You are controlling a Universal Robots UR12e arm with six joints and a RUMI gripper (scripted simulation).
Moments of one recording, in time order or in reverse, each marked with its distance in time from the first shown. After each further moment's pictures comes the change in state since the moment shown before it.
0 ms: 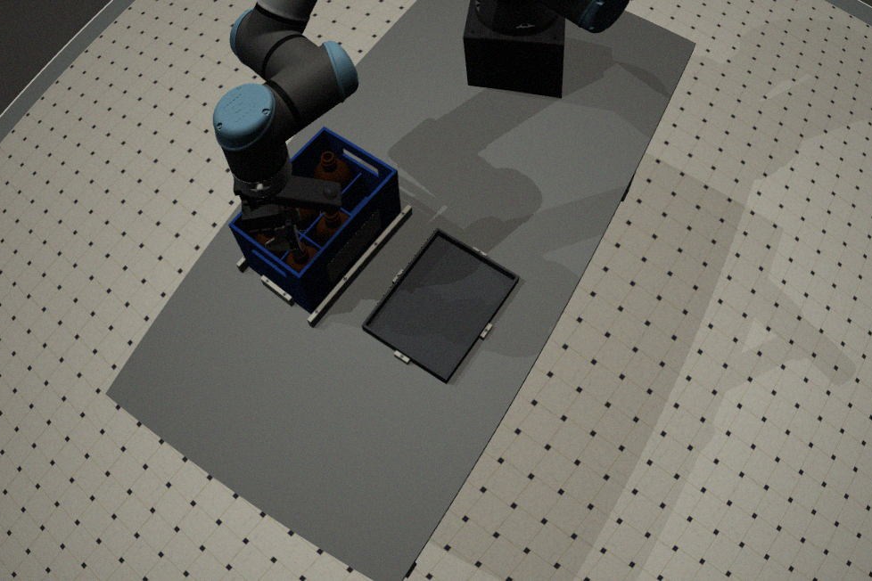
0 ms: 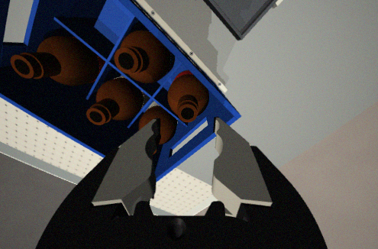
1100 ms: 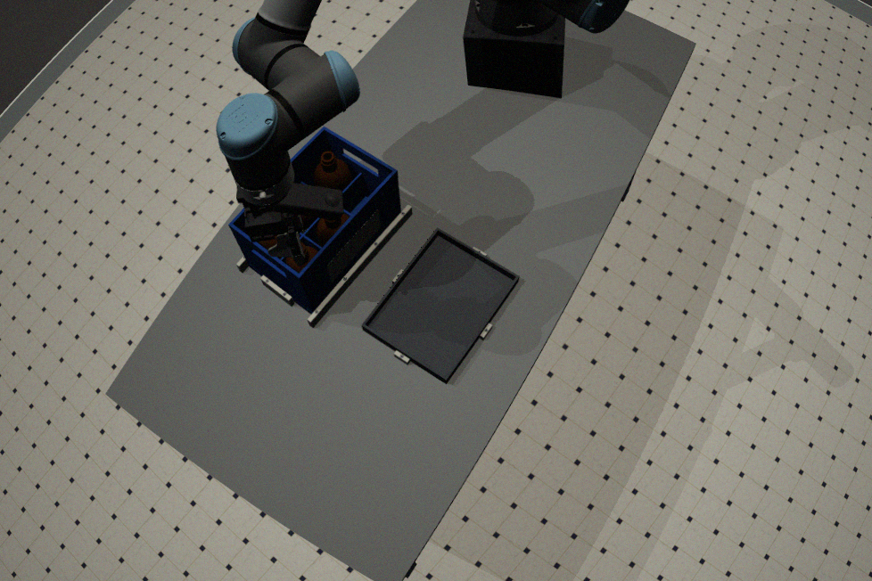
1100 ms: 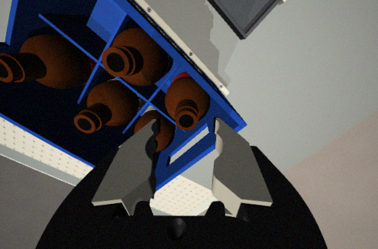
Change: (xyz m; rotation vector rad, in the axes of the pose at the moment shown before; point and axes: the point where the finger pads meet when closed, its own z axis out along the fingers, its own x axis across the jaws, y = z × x) arm 0.001 0.000 0.021 0.001 0.000 0.000
